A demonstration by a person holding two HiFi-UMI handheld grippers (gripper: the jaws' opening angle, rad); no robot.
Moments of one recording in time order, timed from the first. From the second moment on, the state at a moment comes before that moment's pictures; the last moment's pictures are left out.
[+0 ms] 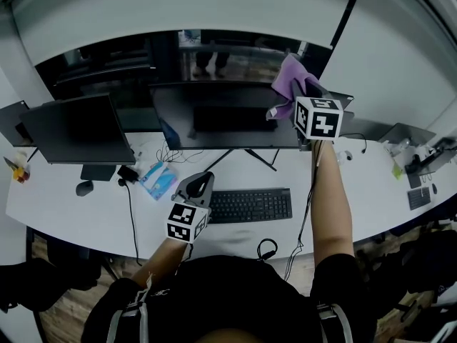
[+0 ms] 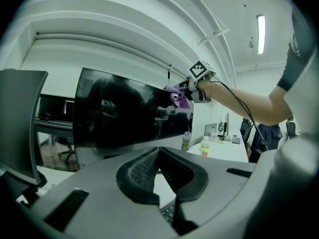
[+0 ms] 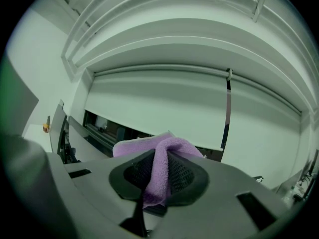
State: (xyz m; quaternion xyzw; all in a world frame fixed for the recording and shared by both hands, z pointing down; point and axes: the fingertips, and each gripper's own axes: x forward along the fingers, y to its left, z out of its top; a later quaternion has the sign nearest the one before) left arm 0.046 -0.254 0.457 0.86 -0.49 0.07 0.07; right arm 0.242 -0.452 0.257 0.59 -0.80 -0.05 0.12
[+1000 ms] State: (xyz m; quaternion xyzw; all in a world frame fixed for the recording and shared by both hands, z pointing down) left arm 0.090 -0.253 0.469 0.87 -0.48 0.11 0.05; right arm 0.364 -0.468 0.263 0.63 -0.76 -0.08 0.16
